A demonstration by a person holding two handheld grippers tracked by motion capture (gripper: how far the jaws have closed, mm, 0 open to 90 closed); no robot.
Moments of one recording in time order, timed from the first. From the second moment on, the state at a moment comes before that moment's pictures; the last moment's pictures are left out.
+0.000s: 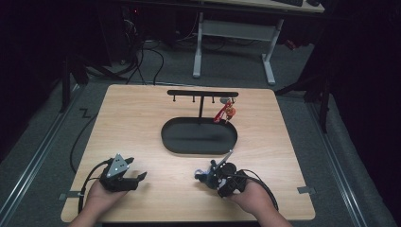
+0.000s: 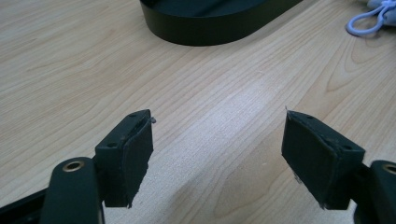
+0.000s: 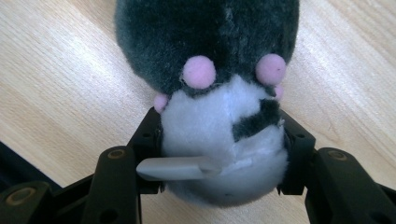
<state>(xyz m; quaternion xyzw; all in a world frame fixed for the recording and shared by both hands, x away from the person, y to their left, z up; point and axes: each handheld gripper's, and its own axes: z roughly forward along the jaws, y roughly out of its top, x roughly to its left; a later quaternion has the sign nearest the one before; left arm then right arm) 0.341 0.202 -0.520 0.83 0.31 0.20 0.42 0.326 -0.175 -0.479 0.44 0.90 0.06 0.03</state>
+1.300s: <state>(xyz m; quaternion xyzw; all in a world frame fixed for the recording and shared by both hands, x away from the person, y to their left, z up) 0.342 0.201 -0.519 0.83 0.30 0.20 0.42 0.368 -0.194 -0.394 0.51 0.86 0.09 0.06</state>
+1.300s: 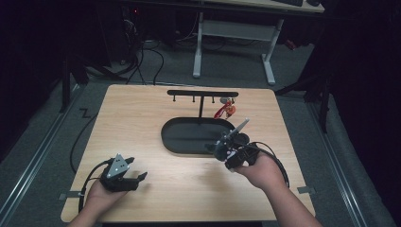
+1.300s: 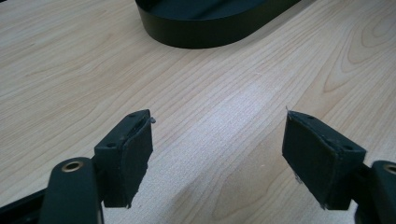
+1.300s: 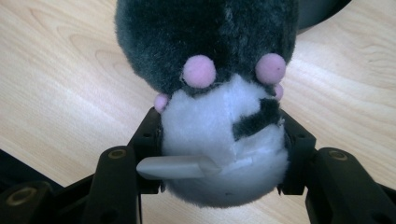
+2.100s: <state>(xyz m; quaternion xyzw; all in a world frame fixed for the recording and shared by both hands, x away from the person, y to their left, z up) 0.340 0.202 -0.518 0.83 0.30 0.20 0.42 0.405 -0.195 -0.354 0.53 0.84 0.10 0.08</state>
